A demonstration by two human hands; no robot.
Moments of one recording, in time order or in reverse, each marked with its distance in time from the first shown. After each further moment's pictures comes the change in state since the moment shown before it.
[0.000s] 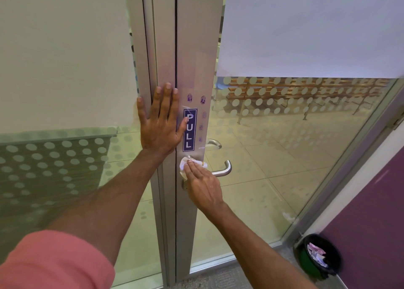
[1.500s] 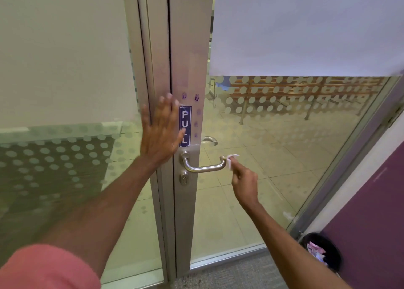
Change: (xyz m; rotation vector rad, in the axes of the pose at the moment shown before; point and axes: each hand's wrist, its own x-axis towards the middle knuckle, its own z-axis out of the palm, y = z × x) left_hand -0.018 0.010 -0.035 -0.217 -0.179 0.022; right_hand -0.048 0.105 -0.018 0.557 0.314 0.435
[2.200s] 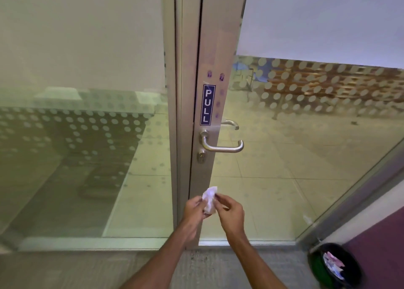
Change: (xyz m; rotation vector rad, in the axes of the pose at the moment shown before) left_hand -0.200 0.166 -0.042 -1.325 -0.551 -1.661; right_hand -0.138 0.007 0.034 0.528 -0.355 0.472
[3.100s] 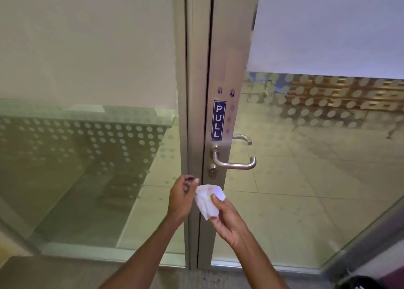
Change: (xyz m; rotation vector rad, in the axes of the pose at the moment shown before) left_hand 0.028 0.073 -0.045 0.443 0.319 0.552; right_hand 0.025 -0.070 0.021 1.068 -0.567 0.522
